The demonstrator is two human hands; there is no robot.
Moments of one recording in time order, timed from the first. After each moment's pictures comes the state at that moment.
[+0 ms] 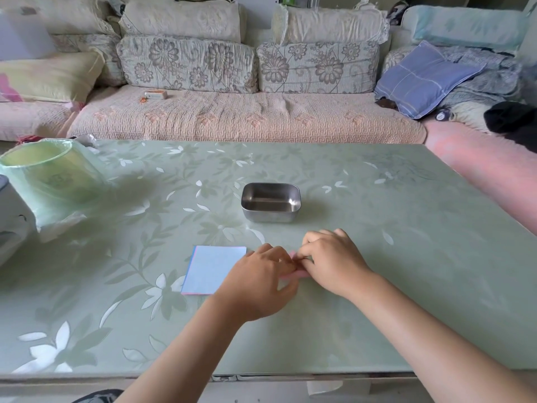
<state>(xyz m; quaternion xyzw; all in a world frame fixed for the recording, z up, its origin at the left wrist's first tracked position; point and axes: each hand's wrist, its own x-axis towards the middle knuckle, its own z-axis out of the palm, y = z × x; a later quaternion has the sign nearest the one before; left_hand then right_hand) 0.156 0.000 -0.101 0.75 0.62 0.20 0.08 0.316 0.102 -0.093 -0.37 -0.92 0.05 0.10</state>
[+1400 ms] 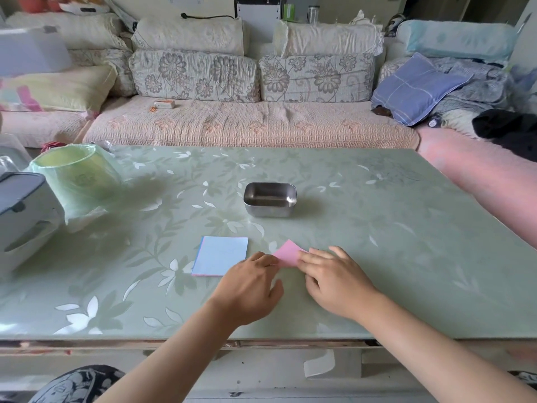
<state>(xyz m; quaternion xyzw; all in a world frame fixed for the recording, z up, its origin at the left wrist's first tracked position) 0.164 -0.045 -0.107 0.74 0.65 0.14 0.01 0.360 0.047 -0.107 -0.32 -0.94 0.01 0.07</state>
